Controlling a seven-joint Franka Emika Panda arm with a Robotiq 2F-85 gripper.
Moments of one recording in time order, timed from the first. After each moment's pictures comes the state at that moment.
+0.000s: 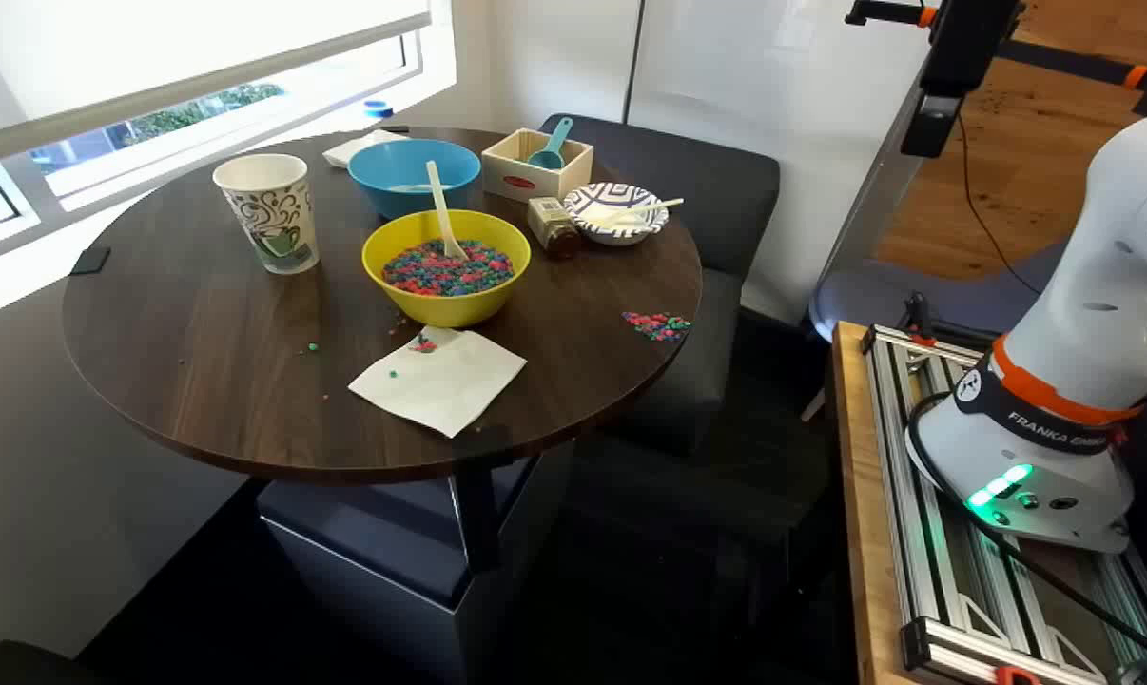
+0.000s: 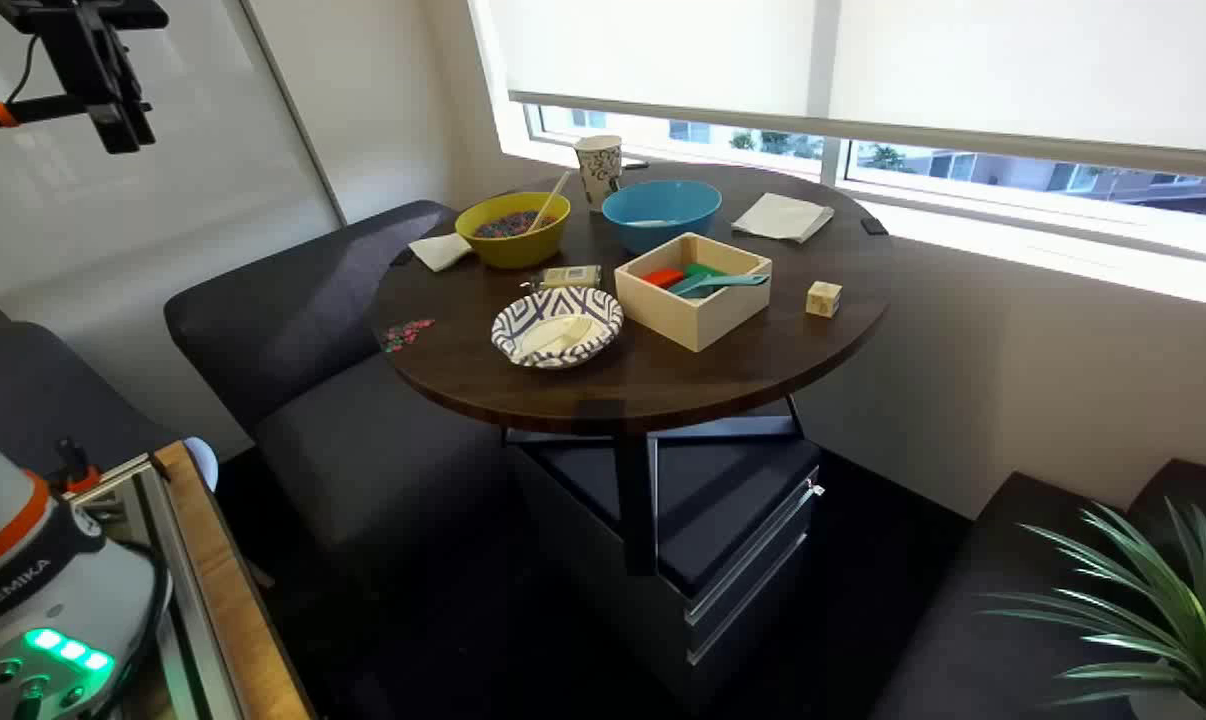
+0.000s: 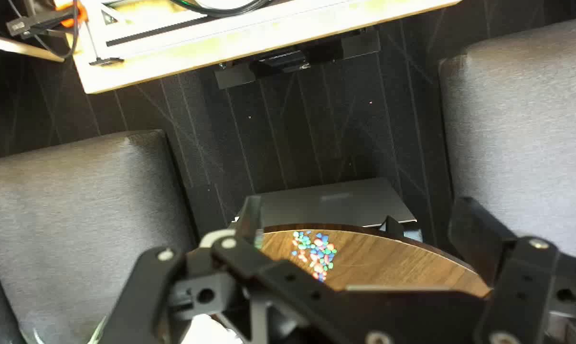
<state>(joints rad) 0.04 -0.82 0.25 -2.47 0.12 1.52 0.41</state>
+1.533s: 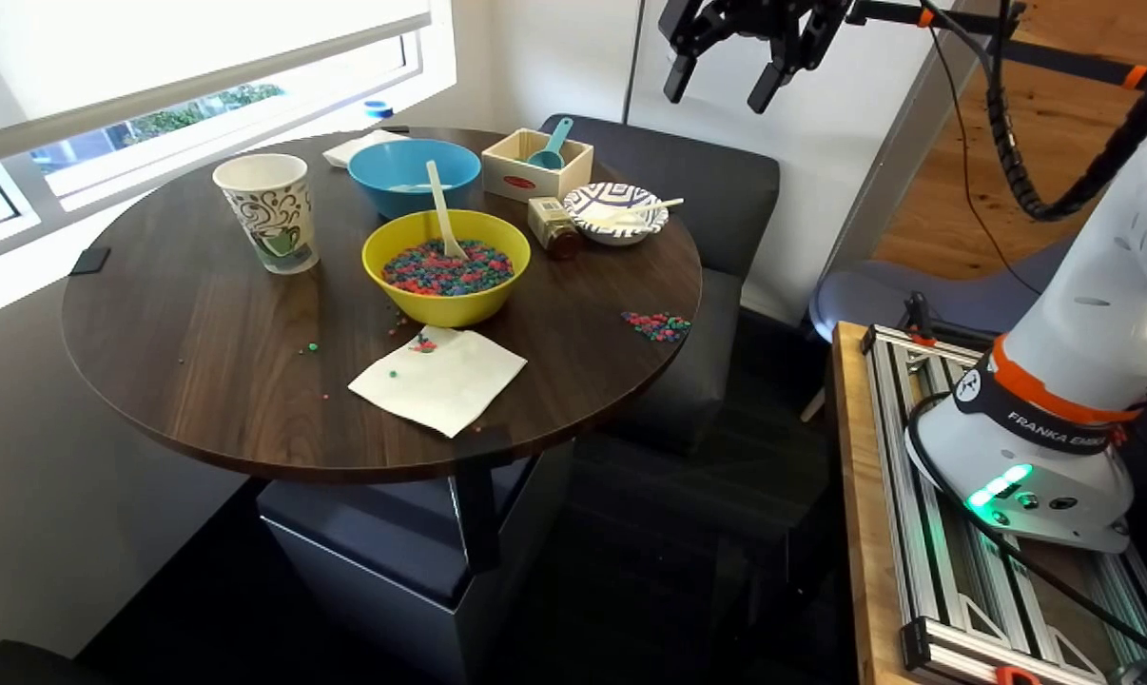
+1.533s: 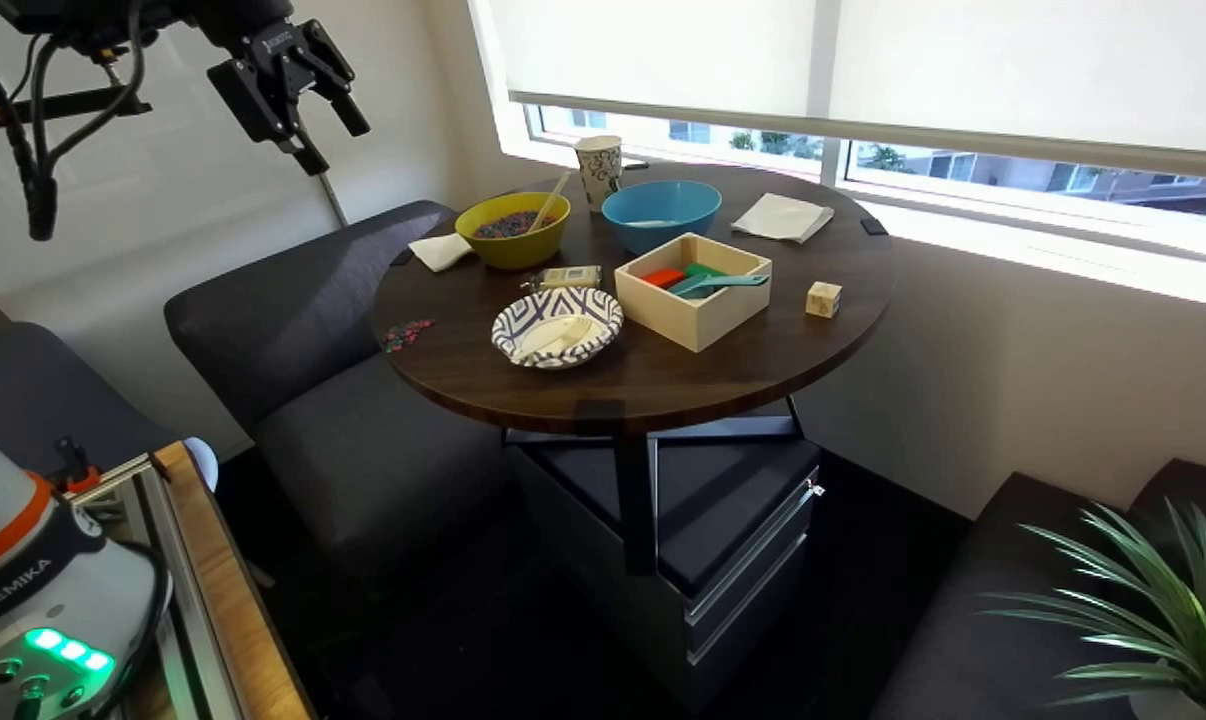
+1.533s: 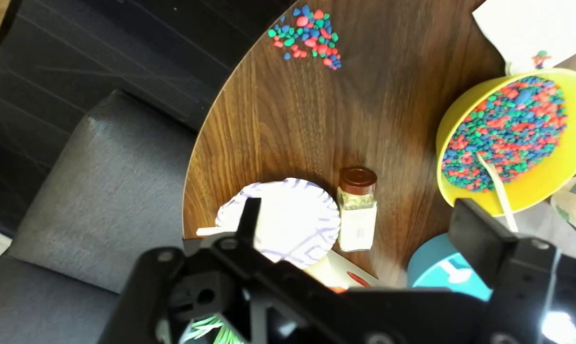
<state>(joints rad) -0.20 -0.71 0.25 -2.59 0.06 2.14 0.87</state>
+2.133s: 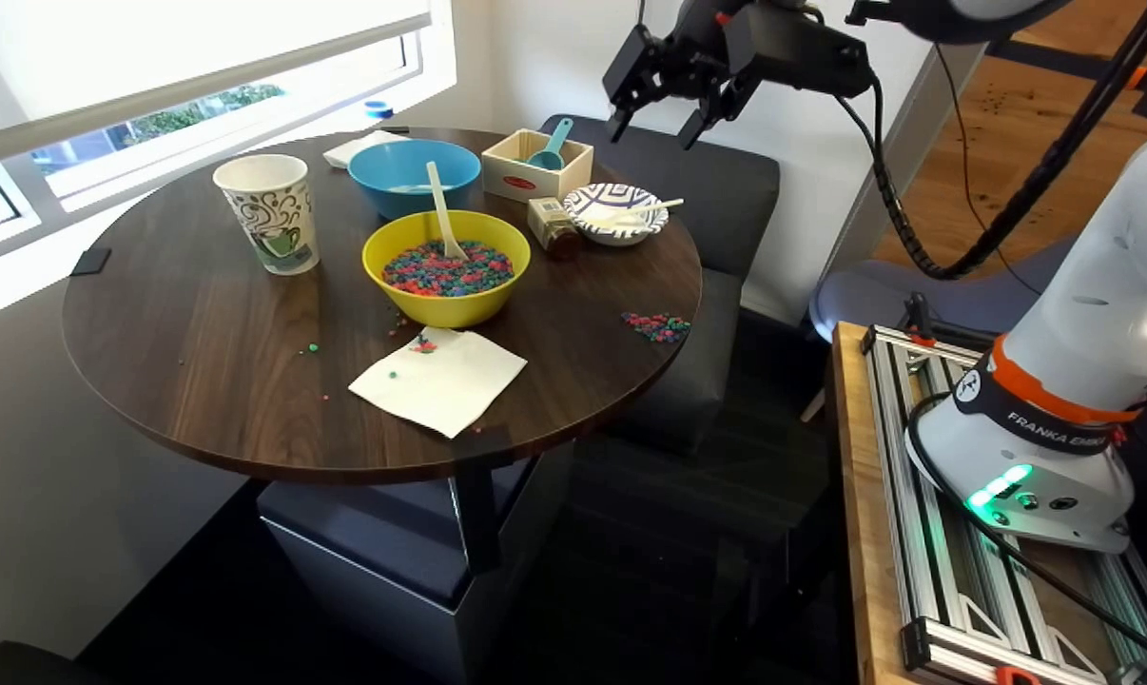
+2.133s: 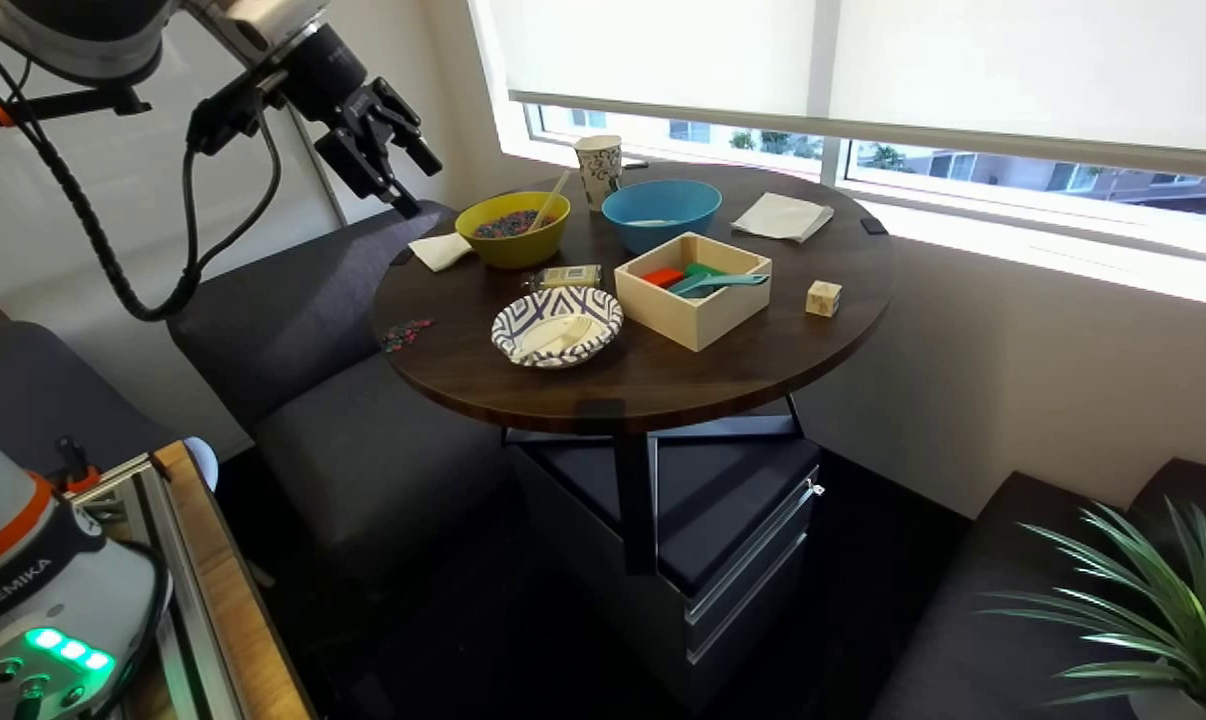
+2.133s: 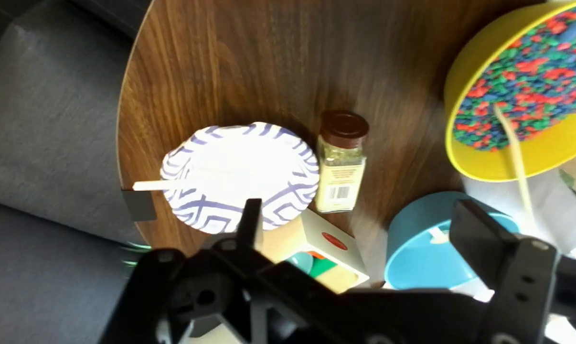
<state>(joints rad) -0.26 -0.56 0.30 -2.70 -0.12 2.58 0.91</state>
